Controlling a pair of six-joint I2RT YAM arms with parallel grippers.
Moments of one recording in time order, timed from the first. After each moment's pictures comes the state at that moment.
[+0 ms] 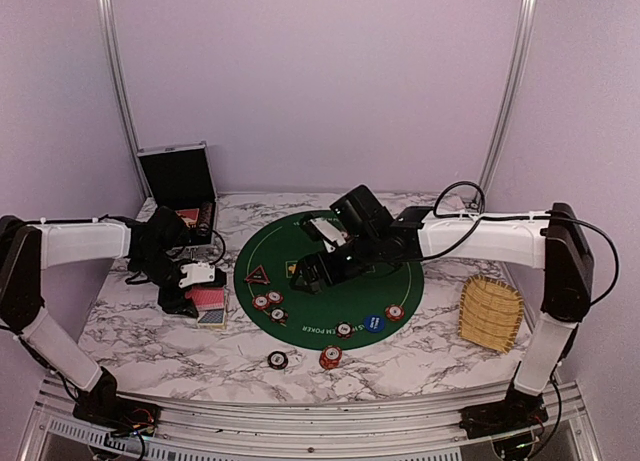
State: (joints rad) left arm -0.34 1.54 0.91 -0.70 0.21 1.06; right arm 0.88 1.81 1.38 -0.40 -0.26 0.32
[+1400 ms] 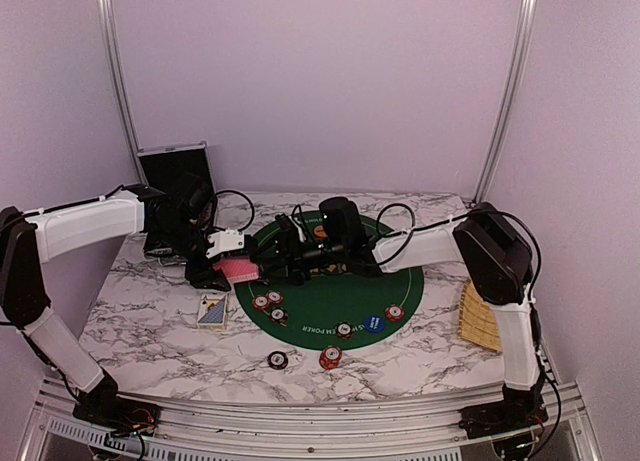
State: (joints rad) left arm -0.51 1.59 1.21 -0.80 0.28 0.91; right arm 0.81 2.18 1.46 0.40 -0.84 1.02
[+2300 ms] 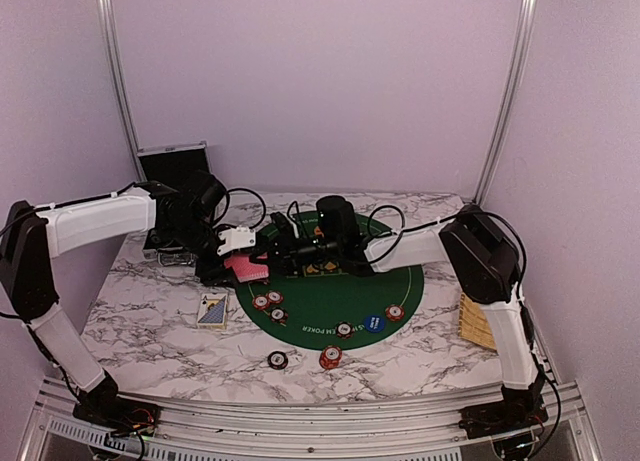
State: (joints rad) left arm -0.56 1.64 1.27 -0.78 0.23 0.87; right arm 0.81 2.27 1.55 0.50 -0.89 1.16
